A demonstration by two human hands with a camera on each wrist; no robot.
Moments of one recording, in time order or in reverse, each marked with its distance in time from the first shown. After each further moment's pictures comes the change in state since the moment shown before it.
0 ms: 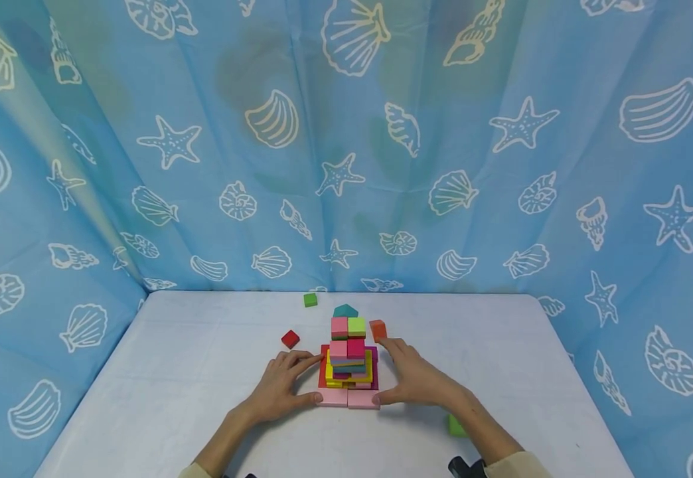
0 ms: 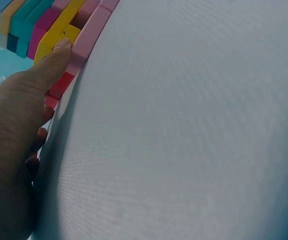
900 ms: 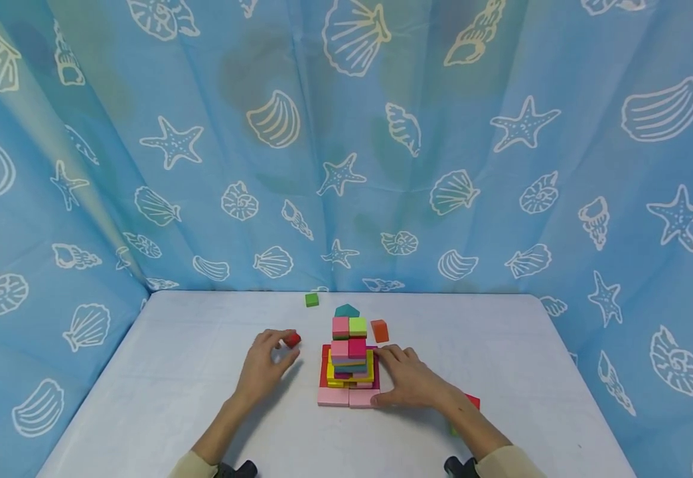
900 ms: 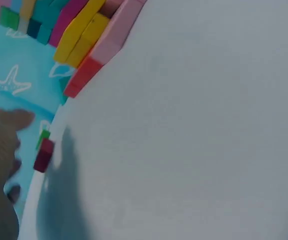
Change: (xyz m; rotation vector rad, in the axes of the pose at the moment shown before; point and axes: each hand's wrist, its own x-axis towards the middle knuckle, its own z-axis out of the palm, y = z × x) left_hand 0.010 -0.010 -0.022 -0.085 0.394 -0.185; right_hand 0.012 0.014 0.021 -0.168 -0.019 -0.024
